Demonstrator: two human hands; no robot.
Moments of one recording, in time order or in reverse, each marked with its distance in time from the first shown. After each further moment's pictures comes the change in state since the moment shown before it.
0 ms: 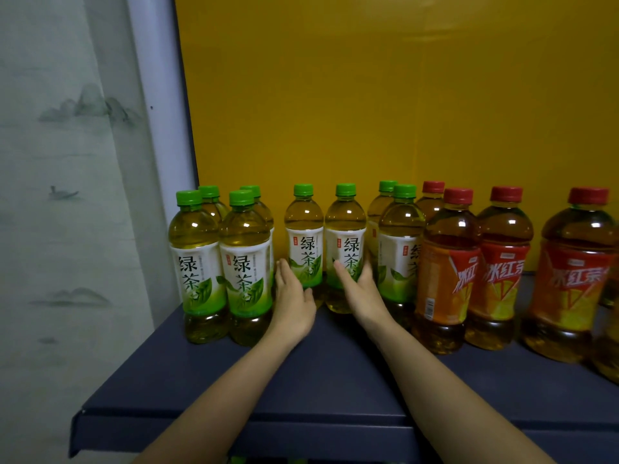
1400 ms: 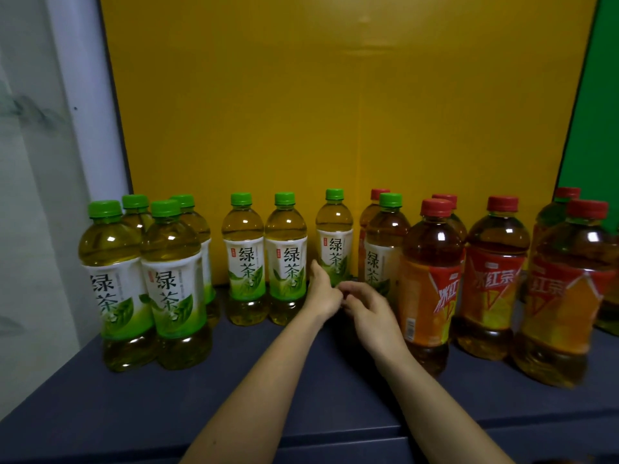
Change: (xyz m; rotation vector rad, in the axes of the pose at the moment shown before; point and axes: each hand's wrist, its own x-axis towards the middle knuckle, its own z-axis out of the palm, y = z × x) left_hand 0.026 0.075 0.102 -0.241 -0.298 -0.103; right_hand -0.033 -0.002 -0.091 -0.202 0.070 -0.036
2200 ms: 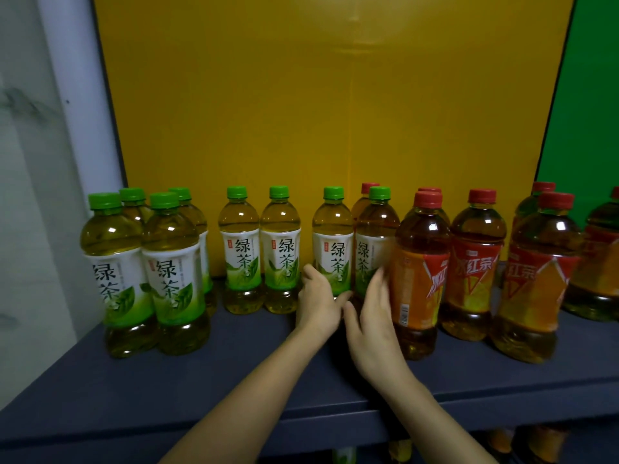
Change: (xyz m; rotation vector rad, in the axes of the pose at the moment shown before) left_hand -0.045 0.003 0.004 0.300 0.203 0.147; right_hand -0.047 -0.005 -0.004 -0.342 0.113 -0.262
